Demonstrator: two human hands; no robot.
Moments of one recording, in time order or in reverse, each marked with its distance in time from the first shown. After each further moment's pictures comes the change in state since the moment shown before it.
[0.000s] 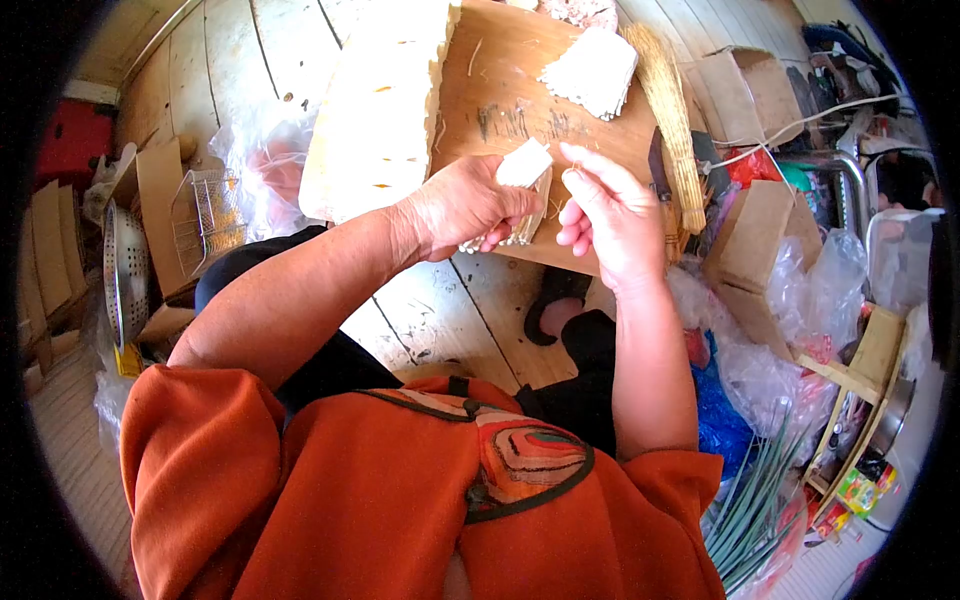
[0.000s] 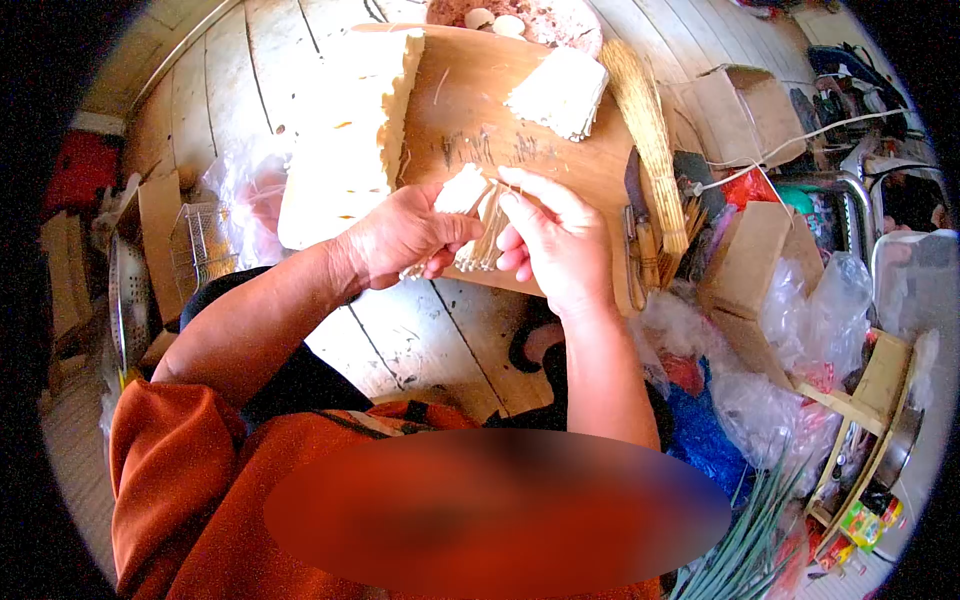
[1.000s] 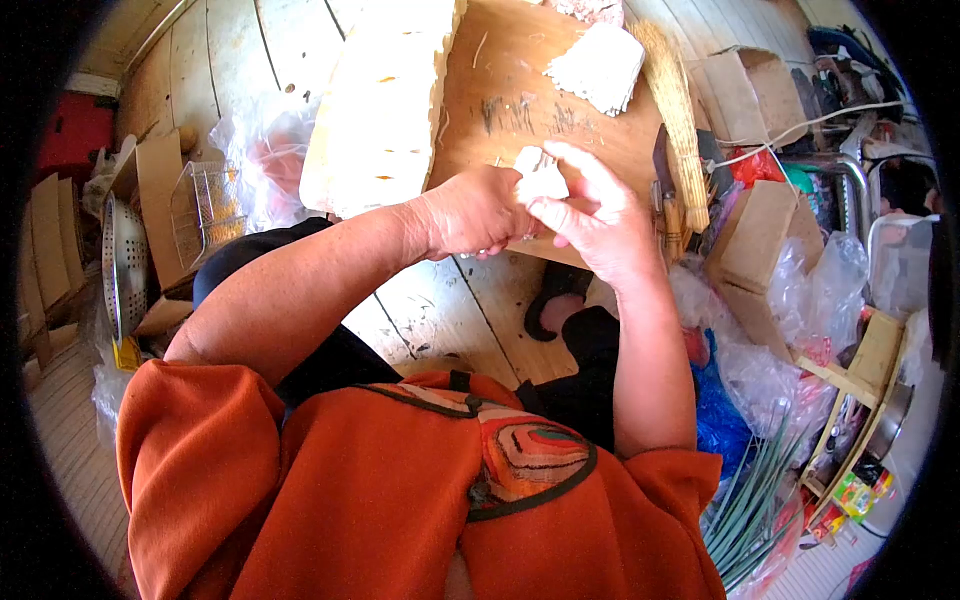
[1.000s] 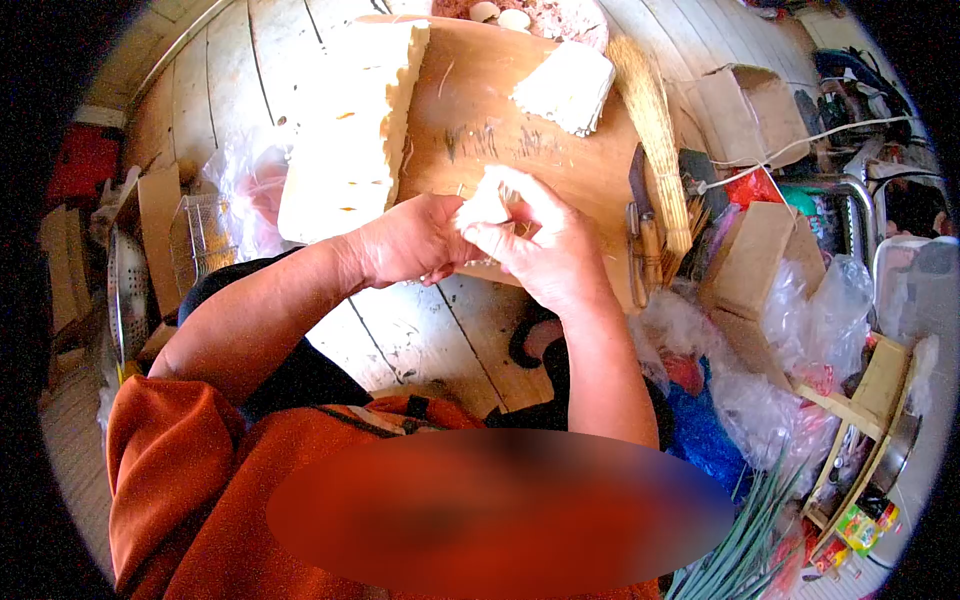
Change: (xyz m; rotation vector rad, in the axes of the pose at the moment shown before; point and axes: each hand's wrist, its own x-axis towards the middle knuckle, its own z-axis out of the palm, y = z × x) left_hand 0.000 0.001 0.001 0.374 -0.131 -0.024; right_hand 0.009 0.020 0.000 -0.252 -0.139 -0.203
